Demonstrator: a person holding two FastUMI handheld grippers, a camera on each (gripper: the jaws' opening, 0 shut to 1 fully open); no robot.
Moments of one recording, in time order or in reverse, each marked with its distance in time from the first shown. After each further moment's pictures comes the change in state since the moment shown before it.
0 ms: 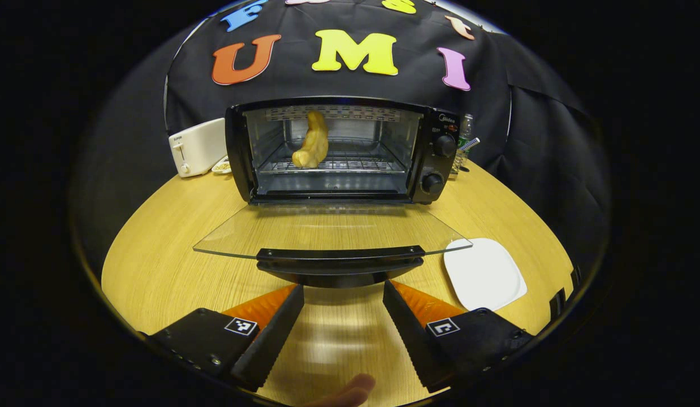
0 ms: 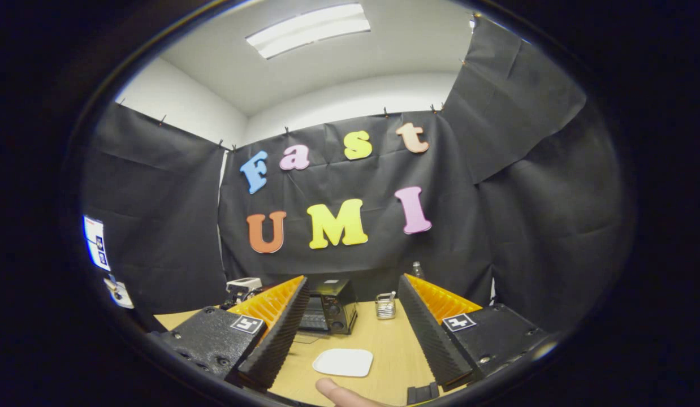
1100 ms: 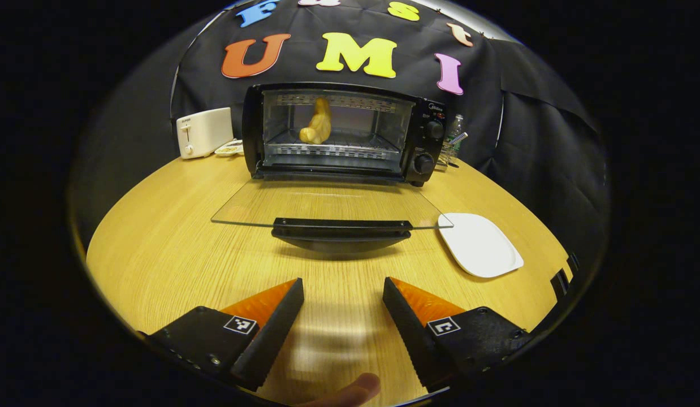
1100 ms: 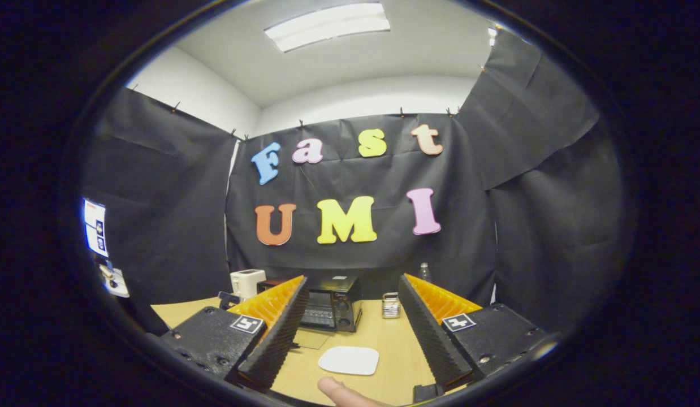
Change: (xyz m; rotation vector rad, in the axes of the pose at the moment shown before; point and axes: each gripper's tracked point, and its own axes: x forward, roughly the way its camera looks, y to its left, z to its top) left arm -0.013 -0.004 -0.055 -0.016 -0.035 -0.052; right arm 0.001 0.017 -0.001 -0.065 0.007 0.000
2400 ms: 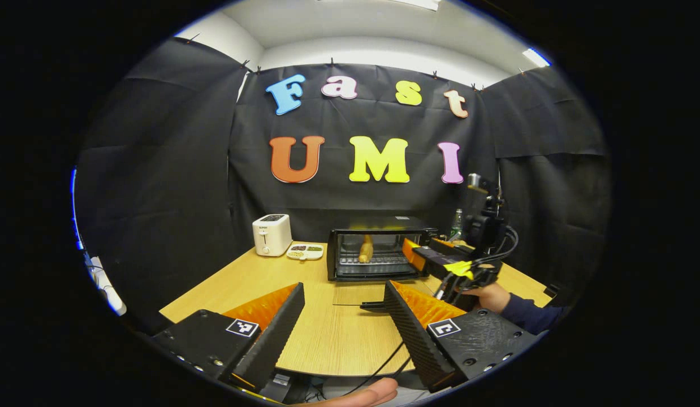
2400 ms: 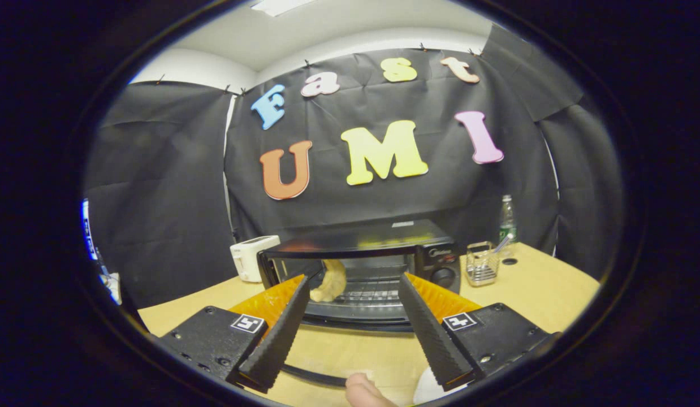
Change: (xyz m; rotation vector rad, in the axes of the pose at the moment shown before) left arm -0.257 0.064 0.109 0.033 -0.473 0.124; right arm 0.237 0.153 -0.171 0.068 0.236 0.104
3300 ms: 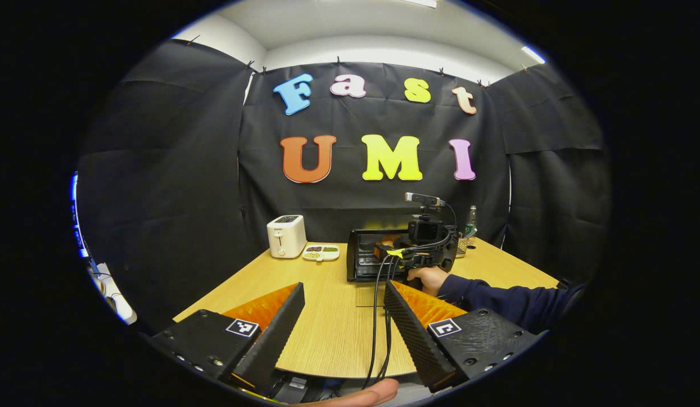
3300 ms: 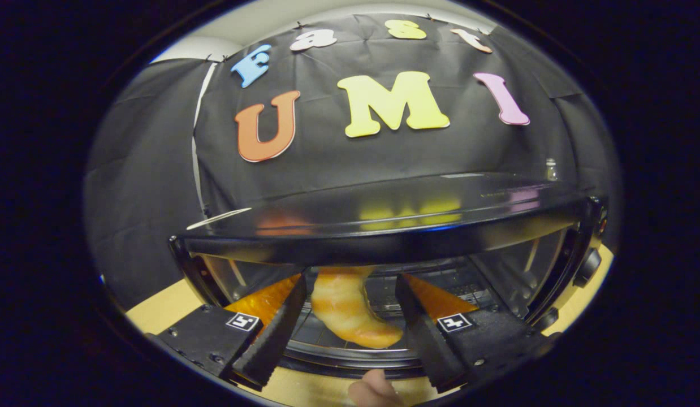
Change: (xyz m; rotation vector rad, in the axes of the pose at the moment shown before) left arm 0.001 0.049 0.002 0.021 0.010 0.064; right arm 0.216 0.042 -0.085 0.063 0.168 -0.033
